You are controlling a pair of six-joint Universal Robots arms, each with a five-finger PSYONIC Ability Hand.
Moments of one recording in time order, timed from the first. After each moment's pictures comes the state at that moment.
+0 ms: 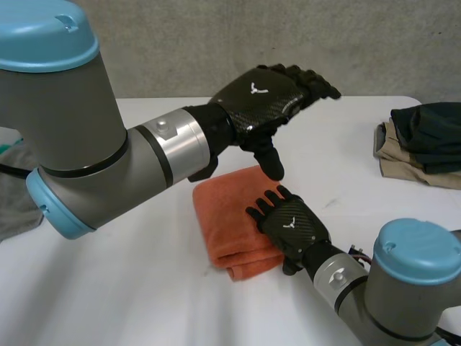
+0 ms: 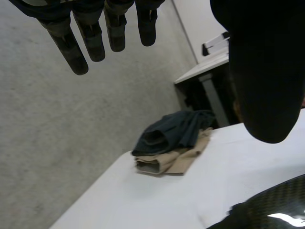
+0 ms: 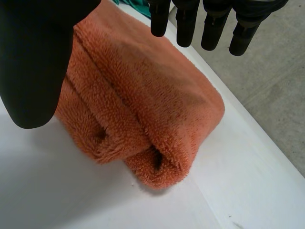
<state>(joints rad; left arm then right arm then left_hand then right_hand) 4.06 -2.02 -1.01 3.00 -1.01 3.30 2.12 -1.15 1.91 -0.49 1.34 2.58 0.20 0.21 0.21 0.20 0.05 0.20 0.21 0.21 0.21 0.05</state>
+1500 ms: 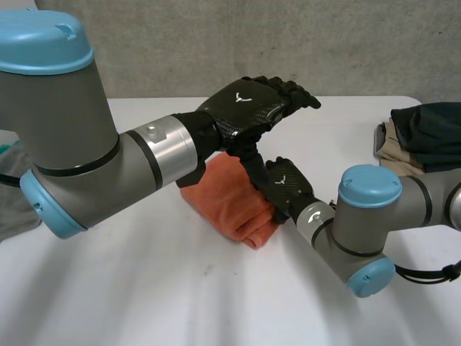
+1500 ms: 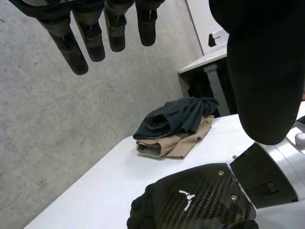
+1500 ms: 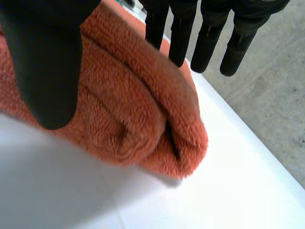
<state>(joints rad) 4.10 -2.02 -1.05 2.99 -1.02 3.30 2.08 -0.84 1.42 -0.36 1.33 2.61 0.20 0.21 0.21 0.20 0.05 0.43 0.43 0.44 0.42 0.23</state>
